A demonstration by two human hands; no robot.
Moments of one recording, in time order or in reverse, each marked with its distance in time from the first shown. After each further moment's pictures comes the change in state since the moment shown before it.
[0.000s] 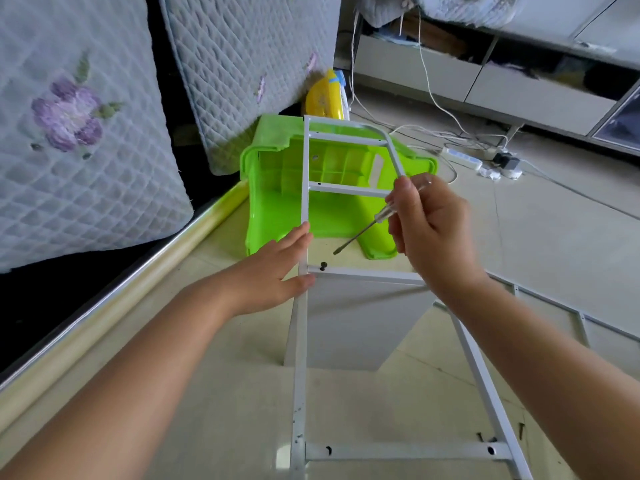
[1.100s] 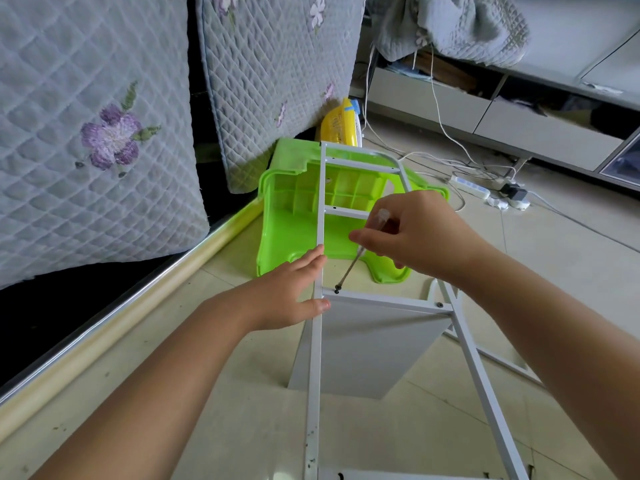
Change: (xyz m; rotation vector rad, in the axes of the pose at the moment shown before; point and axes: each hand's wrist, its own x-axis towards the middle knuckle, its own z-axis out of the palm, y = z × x) left_hand 0.000 0.000 -0.004 -0.033 -0.001 -0.014; right_hand 0.036 -0.049 0.001 -0.487 -0.578 0.006
